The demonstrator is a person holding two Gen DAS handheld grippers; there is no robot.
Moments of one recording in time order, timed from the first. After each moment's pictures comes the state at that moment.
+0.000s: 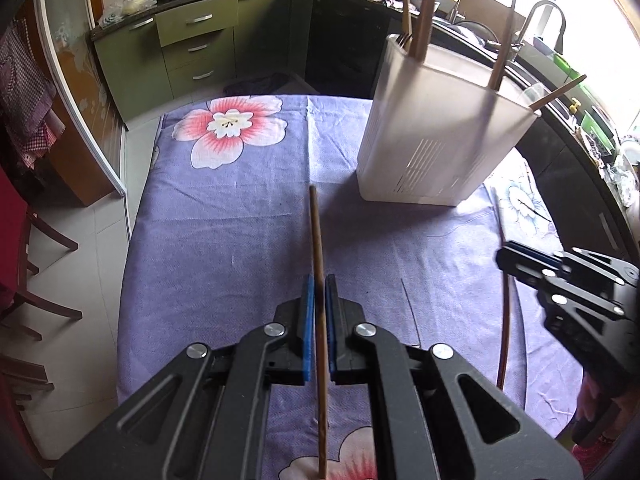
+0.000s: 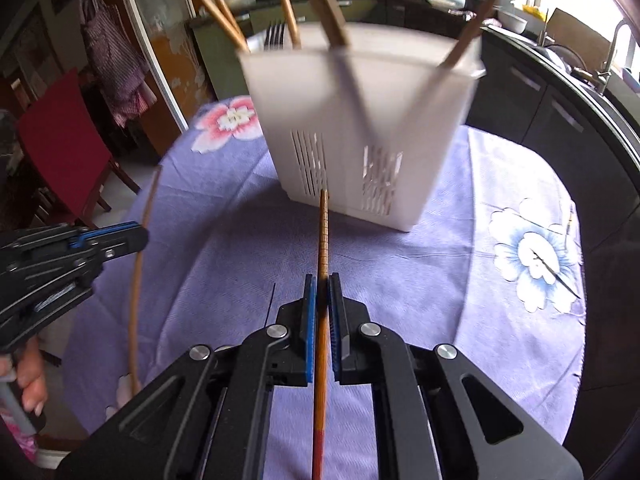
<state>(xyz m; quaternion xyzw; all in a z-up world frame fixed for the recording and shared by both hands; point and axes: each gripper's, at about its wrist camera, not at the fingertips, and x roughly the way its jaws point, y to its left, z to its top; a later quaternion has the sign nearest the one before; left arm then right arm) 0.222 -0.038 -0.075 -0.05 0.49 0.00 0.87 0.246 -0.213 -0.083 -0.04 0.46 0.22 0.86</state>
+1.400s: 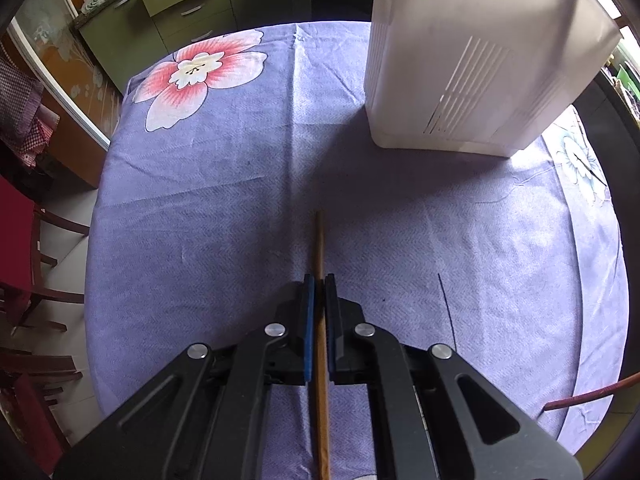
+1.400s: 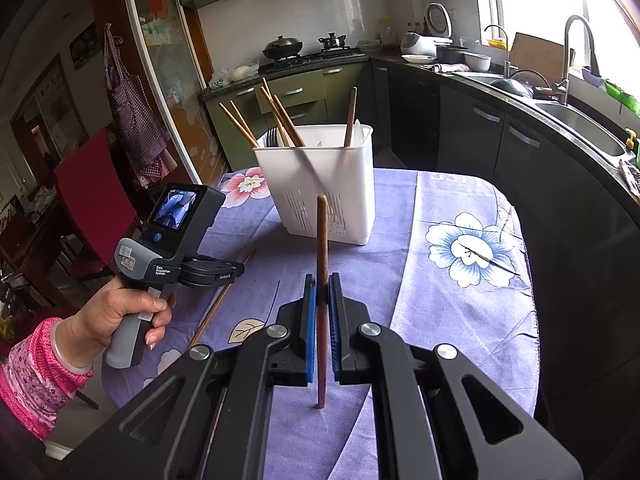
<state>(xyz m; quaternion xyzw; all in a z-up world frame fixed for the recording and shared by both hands) 0.277 -0.061 -0.145 0.00 0.57 0.02 0.82 0.156 -0.298 -0.014 0.01 0.37 0.23 0.90</state>
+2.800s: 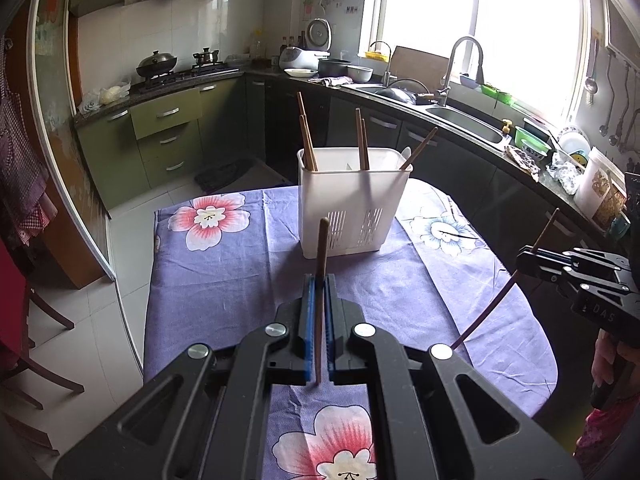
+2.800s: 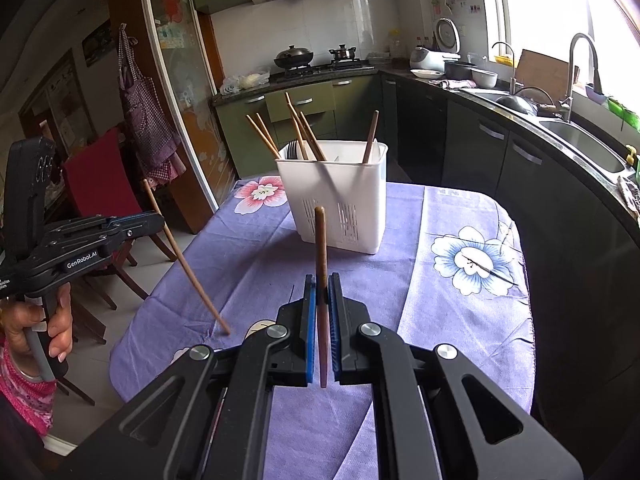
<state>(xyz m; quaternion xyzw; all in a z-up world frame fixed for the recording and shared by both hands) 0.131 -0.065 0.010 0.00 0.35 -0.07 0.94 0.132 -0.294 0.002 0.00 0.35 0.25 0.91</state>
